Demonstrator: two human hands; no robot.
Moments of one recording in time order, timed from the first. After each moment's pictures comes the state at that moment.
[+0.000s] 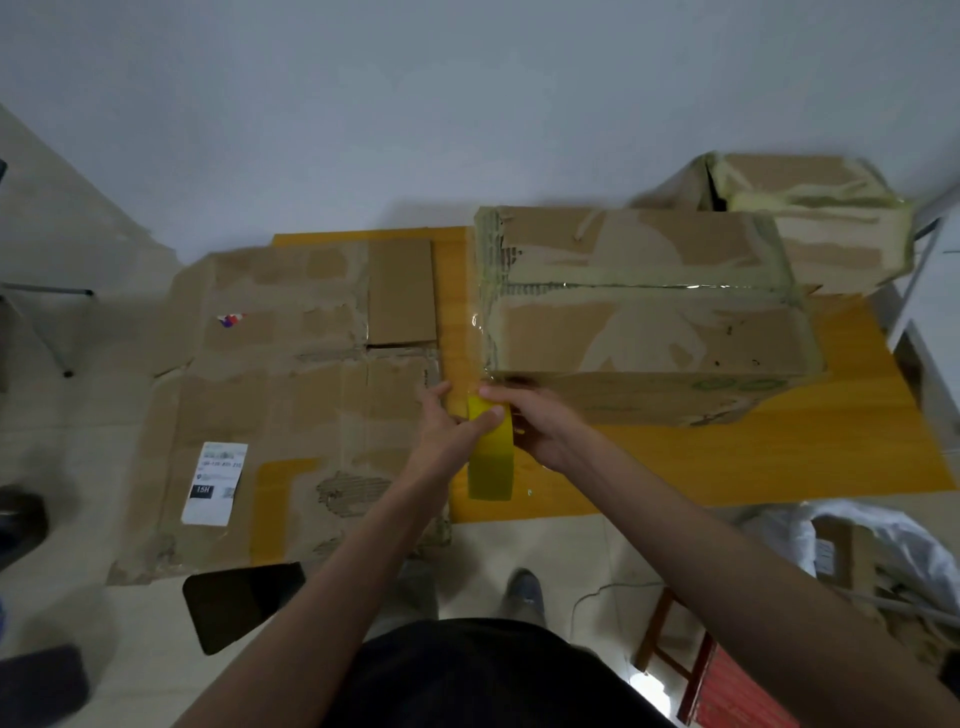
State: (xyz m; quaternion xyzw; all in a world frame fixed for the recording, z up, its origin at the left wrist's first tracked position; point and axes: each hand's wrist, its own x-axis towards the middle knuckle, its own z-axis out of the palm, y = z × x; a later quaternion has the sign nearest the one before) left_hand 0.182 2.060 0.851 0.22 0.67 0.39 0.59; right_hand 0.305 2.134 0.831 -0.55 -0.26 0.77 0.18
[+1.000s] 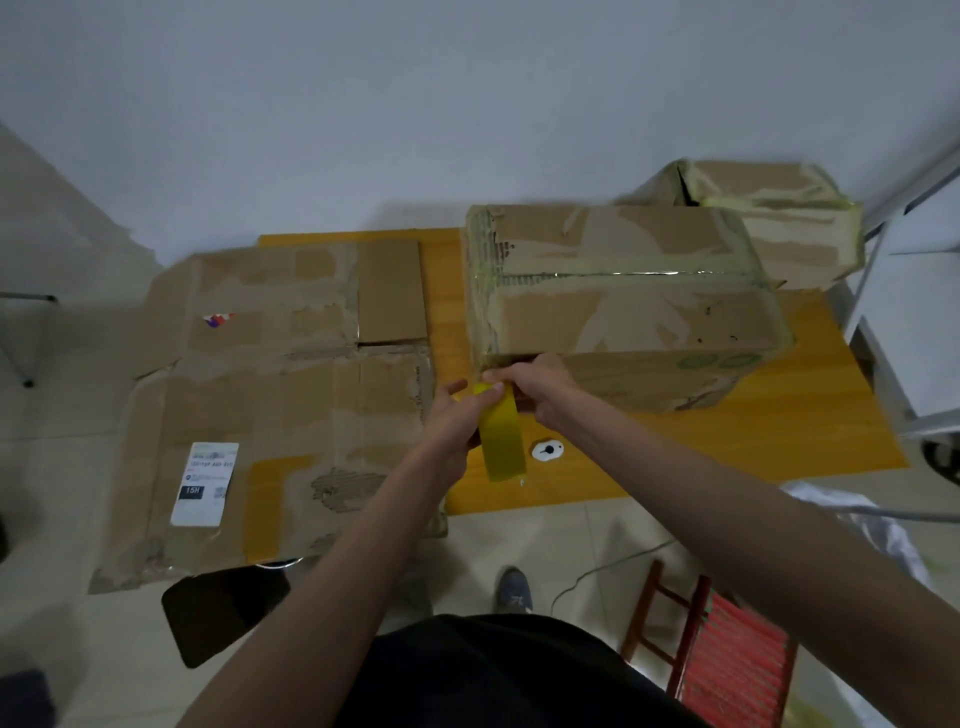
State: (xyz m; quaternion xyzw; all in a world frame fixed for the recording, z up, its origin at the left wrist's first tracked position) left_hand 0.191 2.078 0.842 0.09 0.65 0.40 0.64; right_hand 0.293 2.153 0.848 -0.69 -0.36 0.61 0.15
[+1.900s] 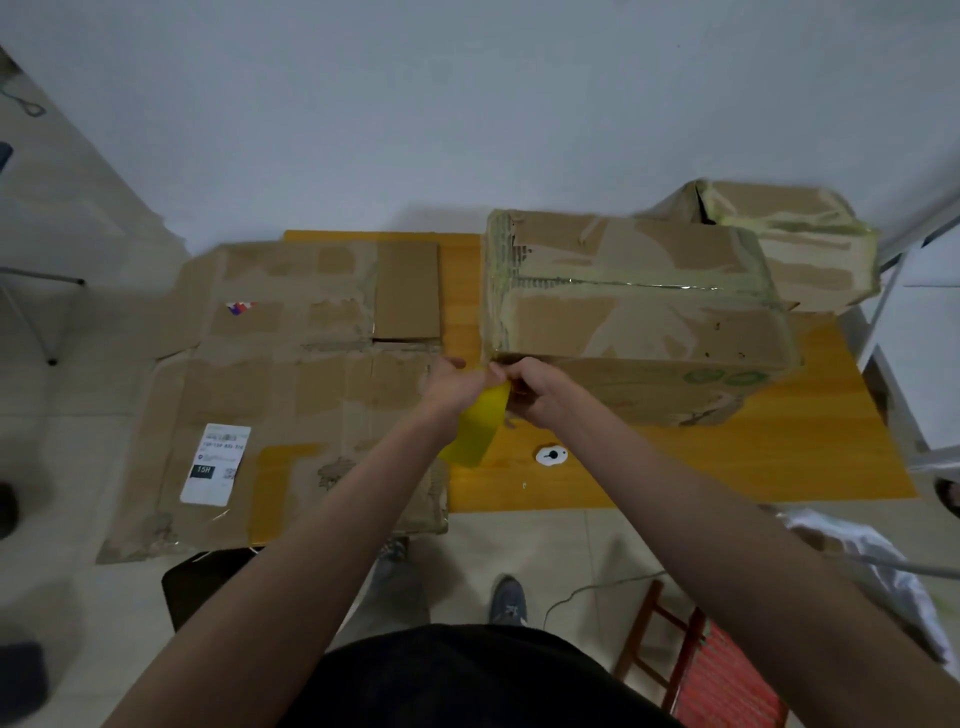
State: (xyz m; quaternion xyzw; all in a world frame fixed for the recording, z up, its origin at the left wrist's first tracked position) left_hand 0.172 2.100 0.847 0.20 0.74 0.34 0.55; right_hand 0.285 2.159 0.830 -0.62 -0.24 0.73 0.14
